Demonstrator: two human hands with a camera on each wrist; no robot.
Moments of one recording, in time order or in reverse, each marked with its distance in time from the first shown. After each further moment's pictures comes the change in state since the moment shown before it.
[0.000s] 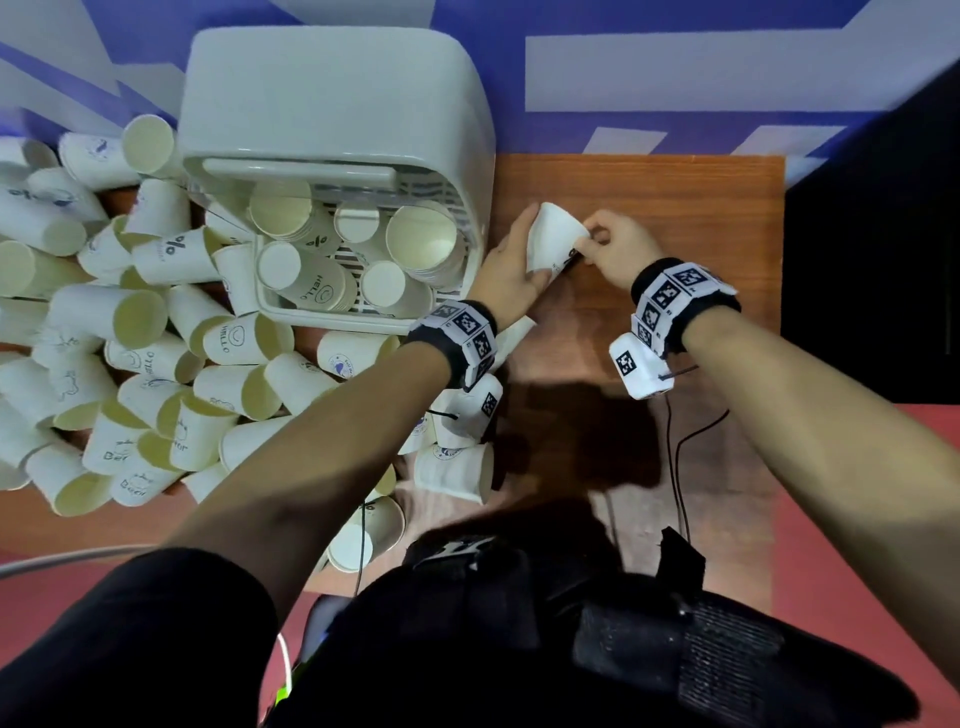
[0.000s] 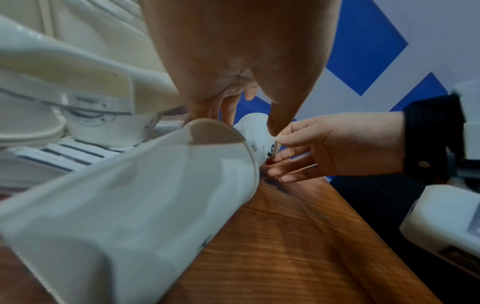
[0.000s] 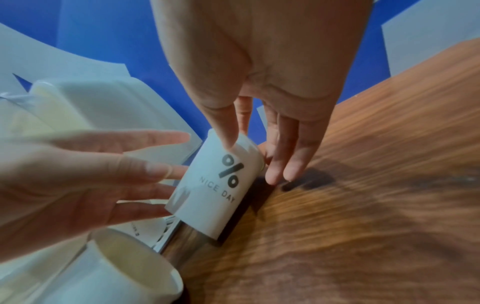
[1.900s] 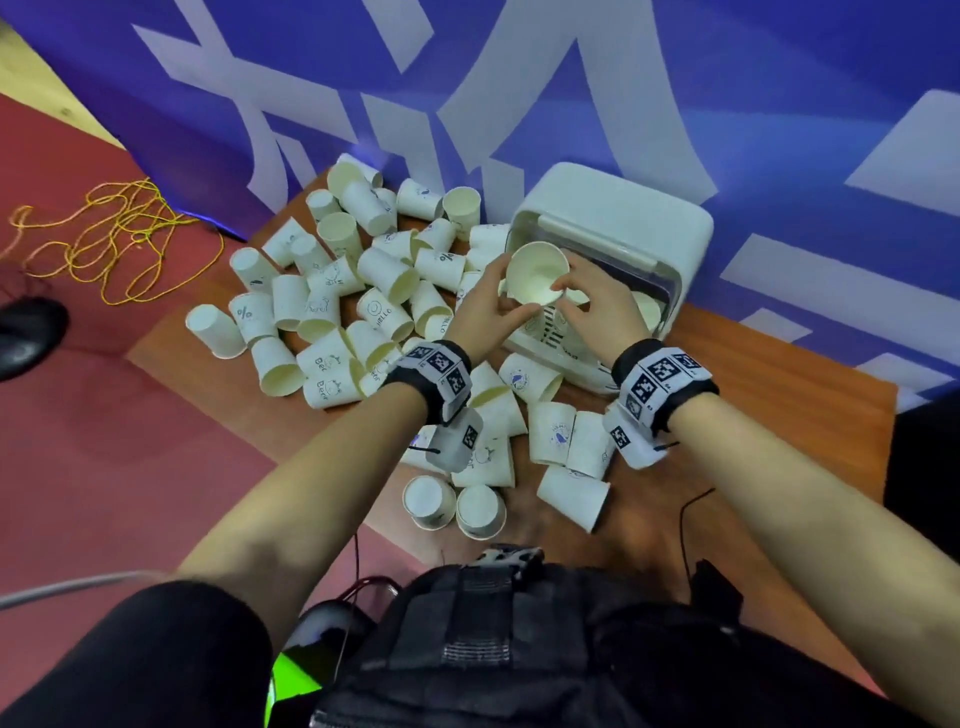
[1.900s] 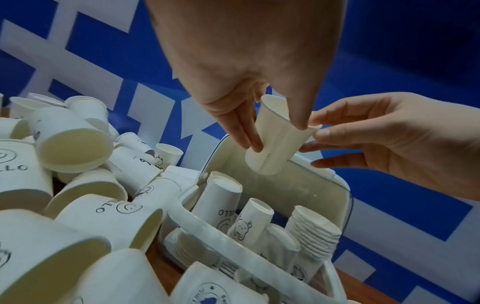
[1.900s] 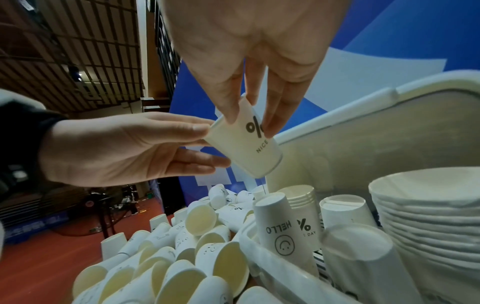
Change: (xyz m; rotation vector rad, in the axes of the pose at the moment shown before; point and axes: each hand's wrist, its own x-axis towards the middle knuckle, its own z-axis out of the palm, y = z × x) left_hand -0.216 -0.050 -0.179 -0.316 0.574 0.012; right_hand -0.153 -0.218 0.112 -0.165 0.030 -0.850
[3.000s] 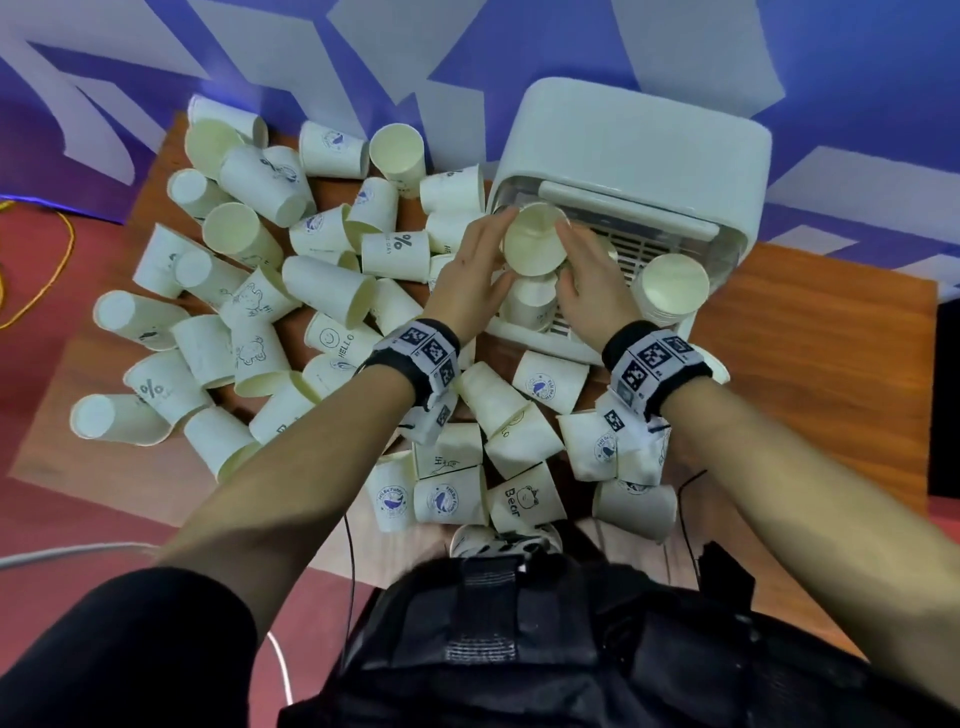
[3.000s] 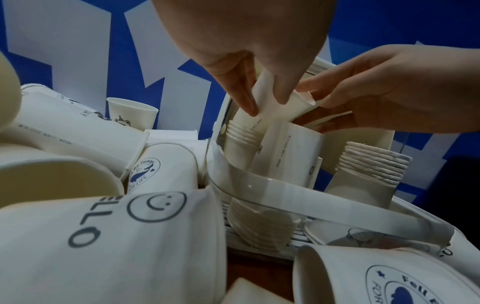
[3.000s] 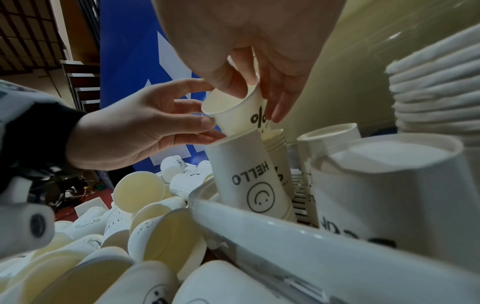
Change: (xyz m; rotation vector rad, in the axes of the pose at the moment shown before) left_hand 0.124 -0.096 -0.020 0.252 -0.202 0.306; right_hand 0.075 0.057 0.086 -0.078 0.027 0.299
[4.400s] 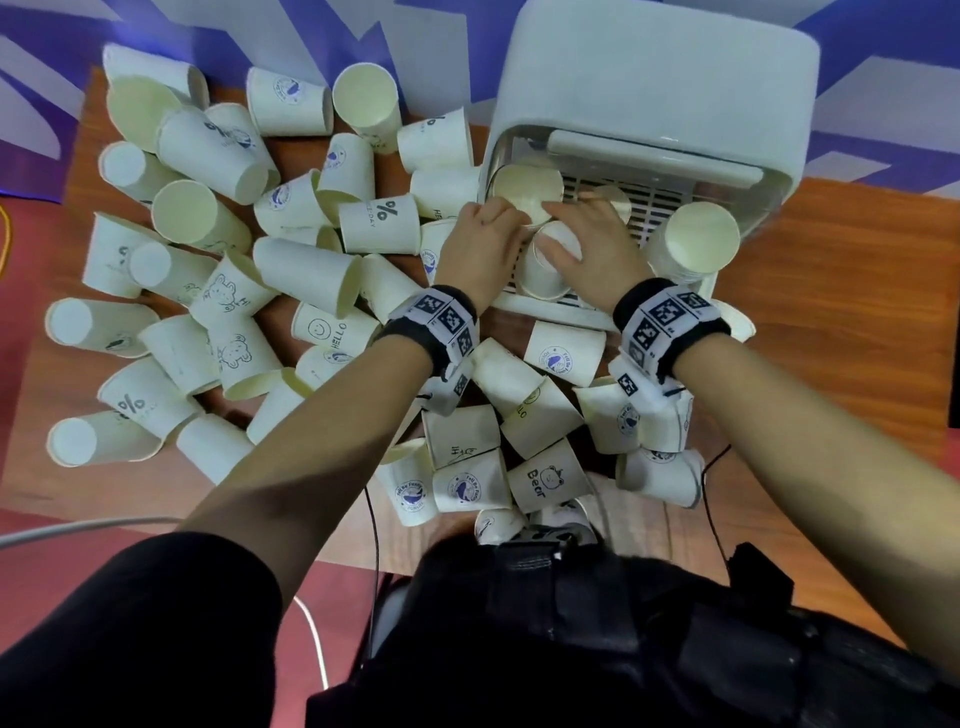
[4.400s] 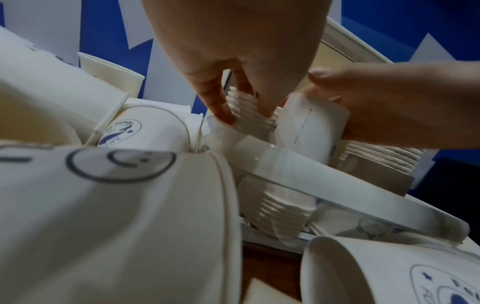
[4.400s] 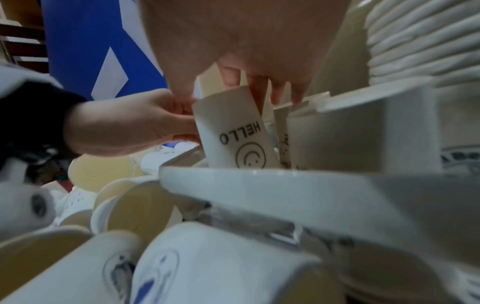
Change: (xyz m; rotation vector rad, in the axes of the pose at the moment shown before) left_hand 0.022 -0.032 0.023 0.283 -0.166 0.009; right_hand 0.016 0.014 0.018 -0.101 -0.143 0.184
